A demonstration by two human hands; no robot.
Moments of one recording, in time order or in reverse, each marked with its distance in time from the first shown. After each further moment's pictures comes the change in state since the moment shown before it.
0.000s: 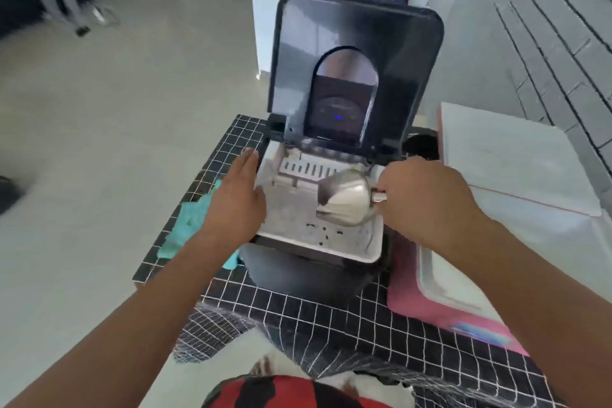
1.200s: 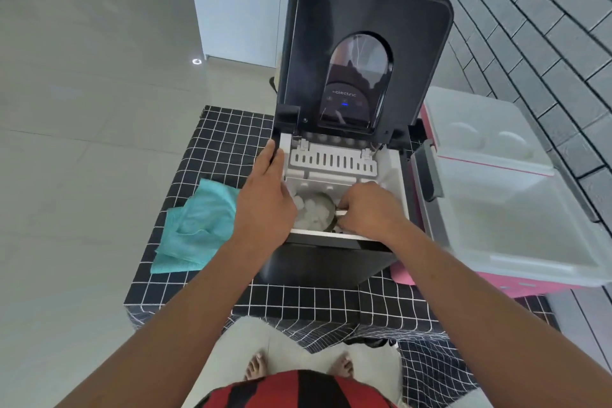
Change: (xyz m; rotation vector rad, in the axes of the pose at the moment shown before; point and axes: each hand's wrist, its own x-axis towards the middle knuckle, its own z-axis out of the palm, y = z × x) left_hand 0.003 -0.020 0.007 -0.227 -0.005 0.133; right_hand 0.047 -0.081 0.100 0.295 -0.173 0.232
